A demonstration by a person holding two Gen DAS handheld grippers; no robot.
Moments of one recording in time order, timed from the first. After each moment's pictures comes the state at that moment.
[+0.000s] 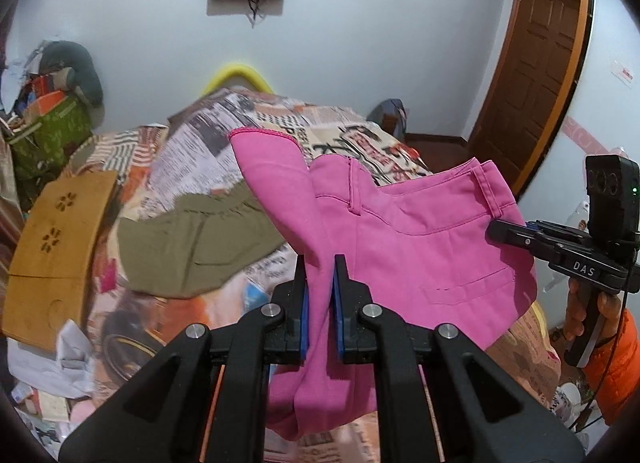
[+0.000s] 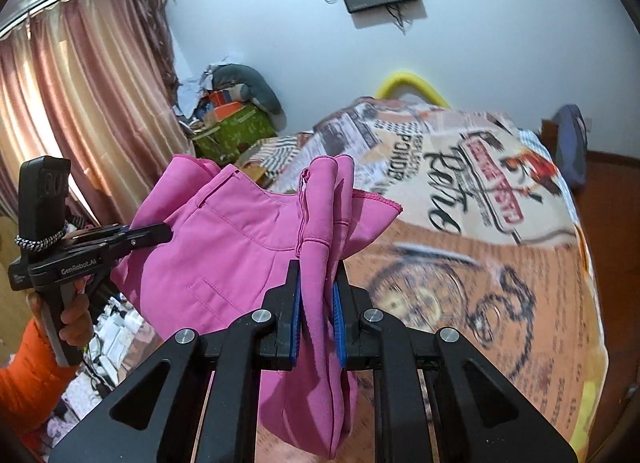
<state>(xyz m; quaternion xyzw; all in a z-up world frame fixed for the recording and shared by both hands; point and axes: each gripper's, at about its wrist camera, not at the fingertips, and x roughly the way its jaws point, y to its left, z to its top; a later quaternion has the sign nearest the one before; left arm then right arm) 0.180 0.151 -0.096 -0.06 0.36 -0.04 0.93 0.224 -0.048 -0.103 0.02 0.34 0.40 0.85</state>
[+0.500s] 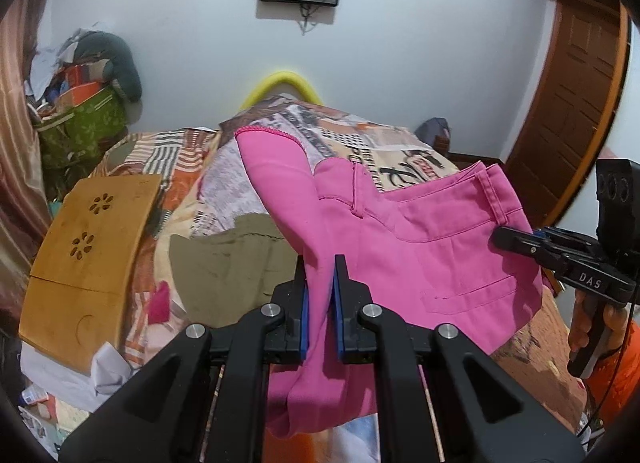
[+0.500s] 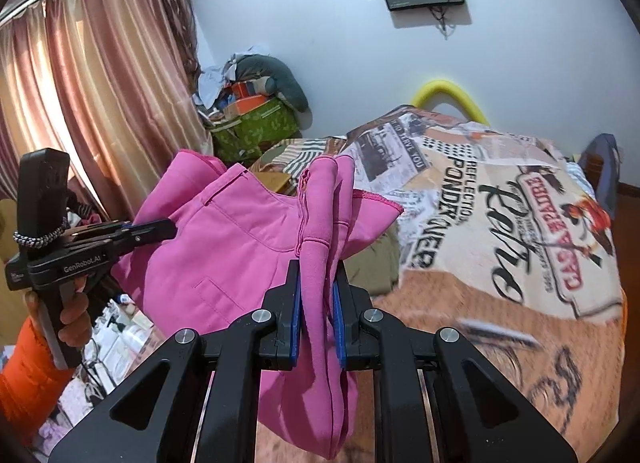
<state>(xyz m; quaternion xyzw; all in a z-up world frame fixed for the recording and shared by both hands) 0.224 0.244 -0.104 -0.08 0.35 0.03 0.93 0.281 0.057 -0.111 0.00 0.33 0.44 0.84</state>
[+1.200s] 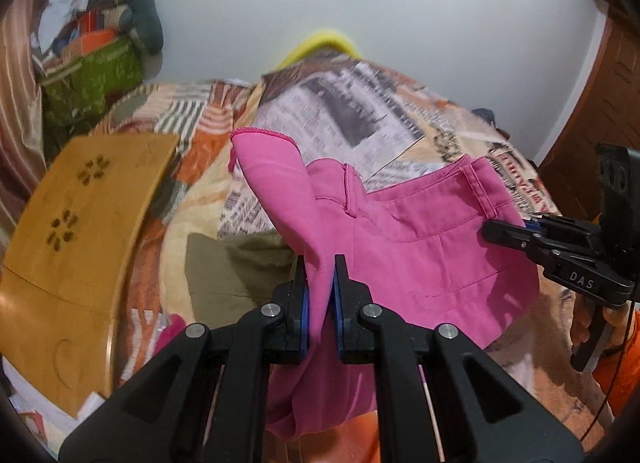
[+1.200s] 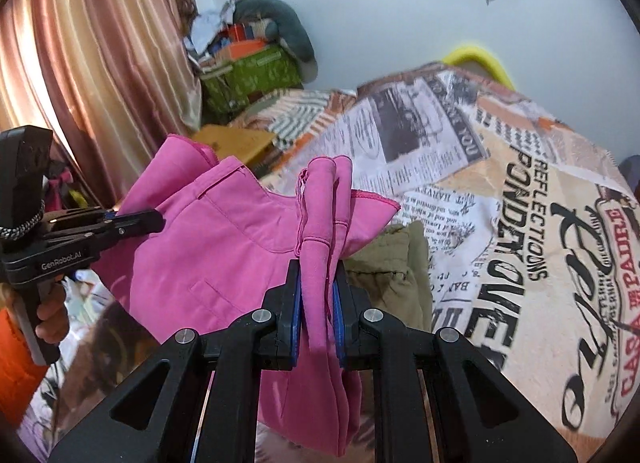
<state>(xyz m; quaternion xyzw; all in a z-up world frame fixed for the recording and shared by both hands) 0.333 0.358 -0.219 -0.13 0.40 0.06 0.91 0.391 0.185 -0.198 -0.09 0.39 0.44 0.80</state>
